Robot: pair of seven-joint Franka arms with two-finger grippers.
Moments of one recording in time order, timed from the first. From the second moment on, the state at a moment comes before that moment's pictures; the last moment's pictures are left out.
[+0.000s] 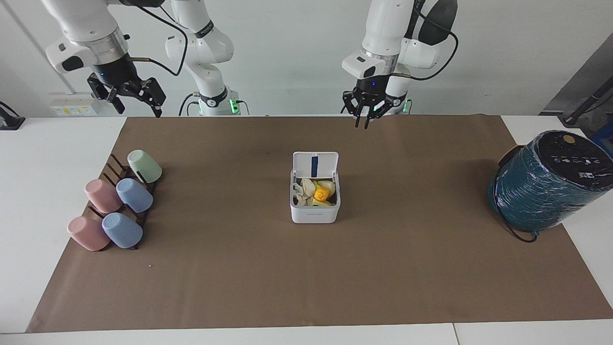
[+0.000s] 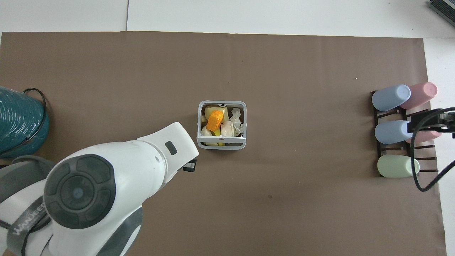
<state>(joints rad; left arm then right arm) -0.58 -0.18 -0.05 -1.98 0.00 1.98 -0.34 0.02 -0.09 -0.05 -1.60 -0.03 1.49 0.13</state>
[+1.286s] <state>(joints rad) -0.67 0.07 -0.04 -1.92 0.01 2.33 -0.53 0.02 -0.09 -0.05 -1.60 -0.03 1.49 0.13</state>
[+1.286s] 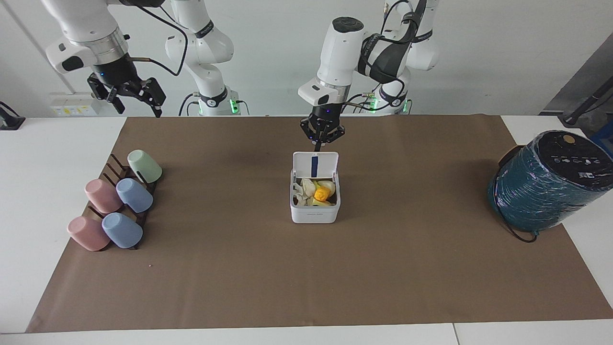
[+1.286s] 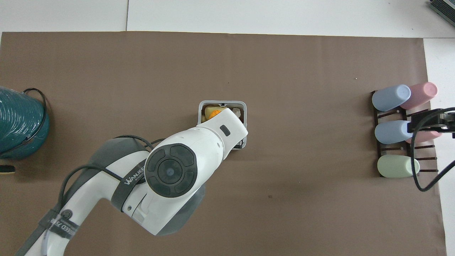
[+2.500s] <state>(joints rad) -0.63 0.28 -0.03 -1.86 0.01 2.52 -0.53 0.02 -0.09 -0.05 -1.60 -0.03 1.49 0.13</state>
